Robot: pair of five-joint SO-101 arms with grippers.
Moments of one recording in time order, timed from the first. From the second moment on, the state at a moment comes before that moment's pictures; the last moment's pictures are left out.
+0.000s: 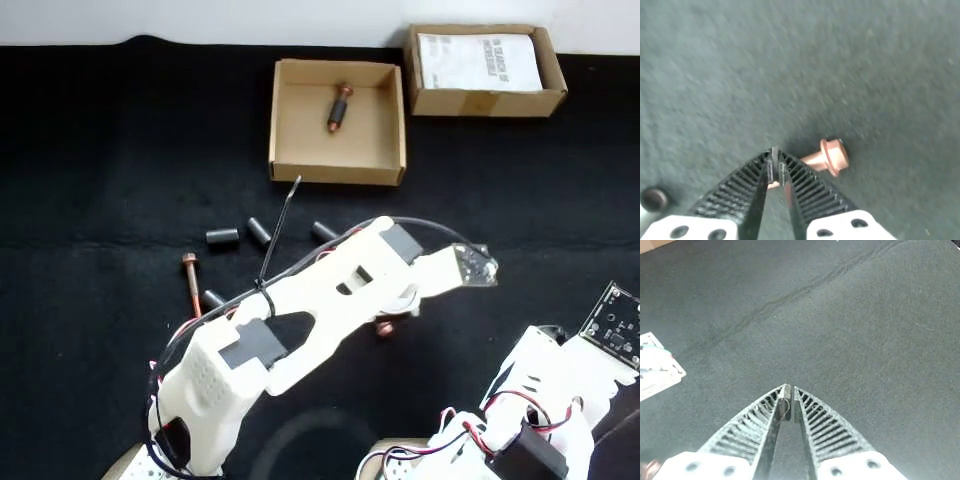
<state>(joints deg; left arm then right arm) 43.5 29.8 -7.9 74.6 -30.5 35.3 -93.2 59.2 77.8 6.3</state>
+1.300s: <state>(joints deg) 41.9 -1.2 14.1 90.2 -29.8 35.3 -93.2 62.5 77.8 6.3</state>
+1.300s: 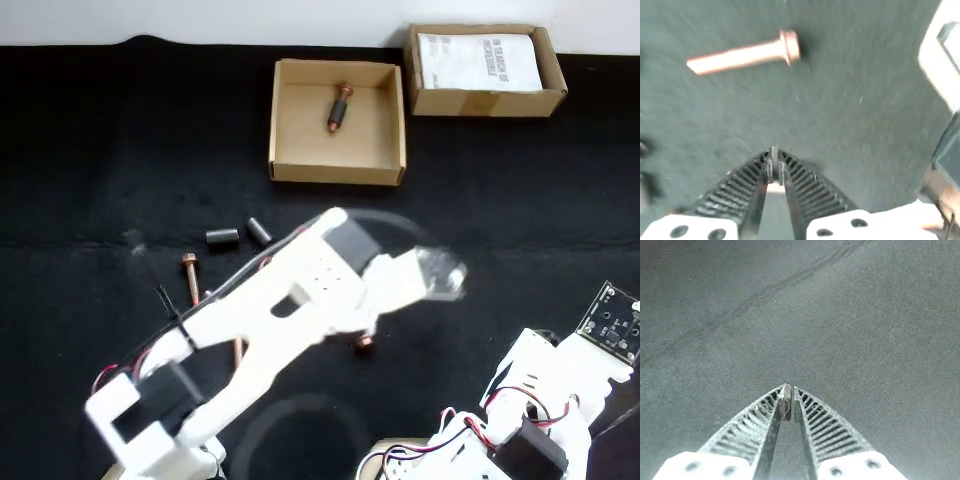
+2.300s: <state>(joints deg) 44.3 18.9 13.7 64.4 -49.7 35.3 -93.2 62.5 74.6 6.3</state>
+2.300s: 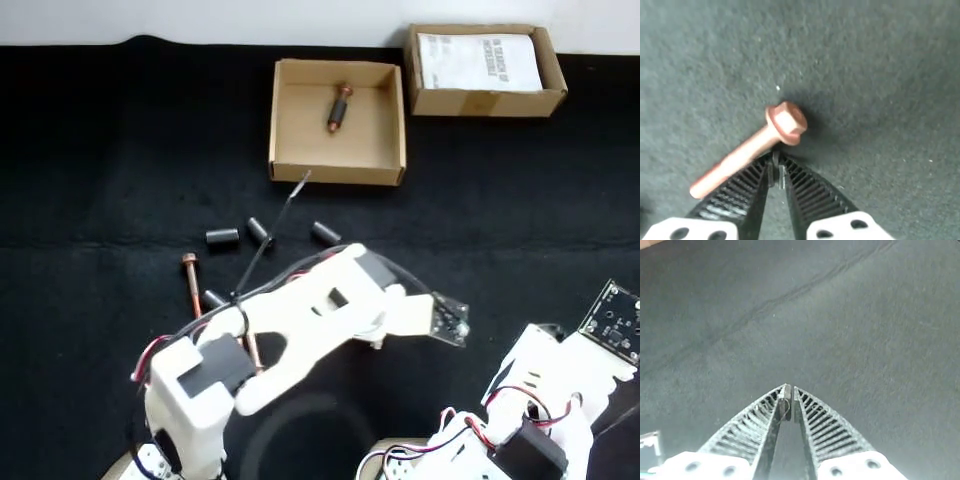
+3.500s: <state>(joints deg) 36.9 36.4 -27.5 72.7 -34.3 35.3 -93.2 63.3 74.4 6.3</state>
